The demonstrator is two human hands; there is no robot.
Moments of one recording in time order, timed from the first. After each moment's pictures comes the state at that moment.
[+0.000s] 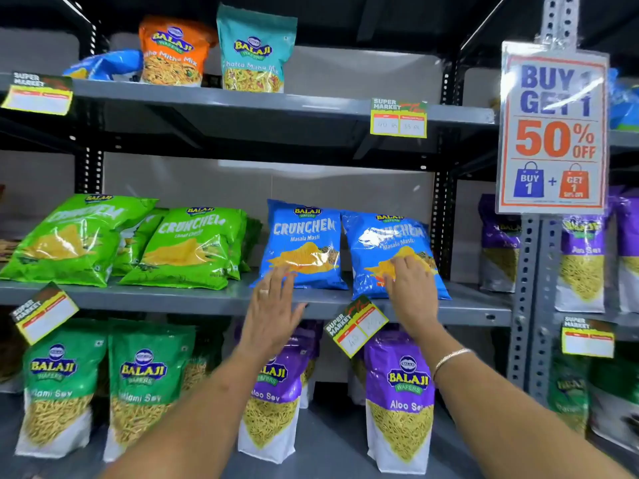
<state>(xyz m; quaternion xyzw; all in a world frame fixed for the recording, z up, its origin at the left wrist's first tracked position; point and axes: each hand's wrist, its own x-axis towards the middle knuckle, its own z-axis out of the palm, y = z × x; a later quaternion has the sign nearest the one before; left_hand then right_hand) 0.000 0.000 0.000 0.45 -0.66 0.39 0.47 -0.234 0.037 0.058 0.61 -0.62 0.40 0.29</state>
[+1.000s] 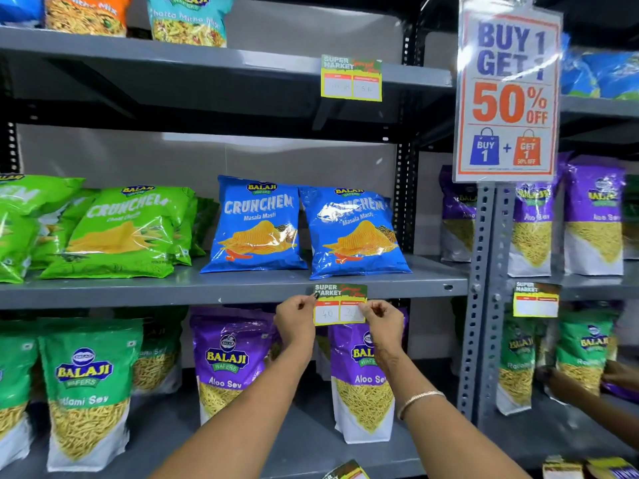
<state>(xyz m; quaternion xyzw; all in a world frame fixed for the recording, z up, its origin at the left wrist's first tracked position) -0.133 0.008 -0.019 0.48 -0.48 -0.31 0.66 -0.263 0.015 -0.040 0.40 -0.51 0.73 -0.22</state>
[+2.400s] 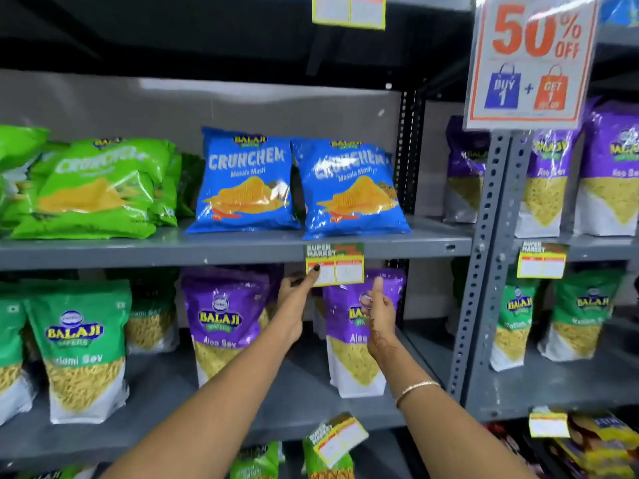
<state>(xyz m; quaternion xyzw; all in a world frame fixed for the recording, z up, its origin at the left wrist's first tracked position) -0.133 0.010 -0.044 0.41 -0.44 -0.56 0.57 -0.267 0.006 -0.093 0.28 -0.51 0.73 -0.35</state>
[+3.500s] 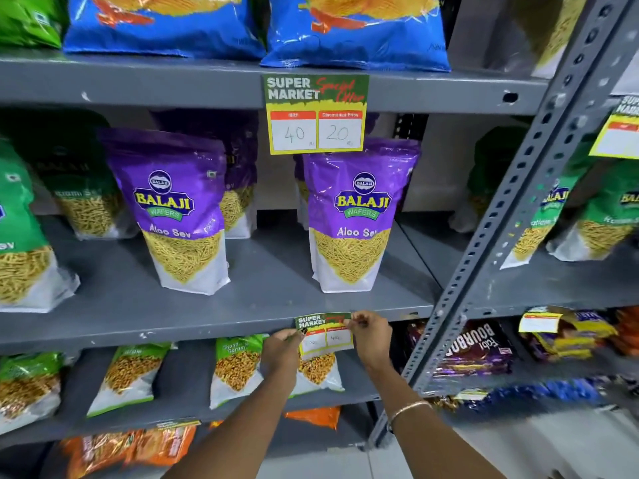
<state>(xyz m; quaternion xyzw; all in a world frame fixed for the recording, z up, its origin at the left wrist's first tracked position) -0.162 0.020 -0.338 0.68 -0.35 -0.49 0.41 -0.301 0.036 -0.322 0.41 -0.73 0.48 -0.25</state>
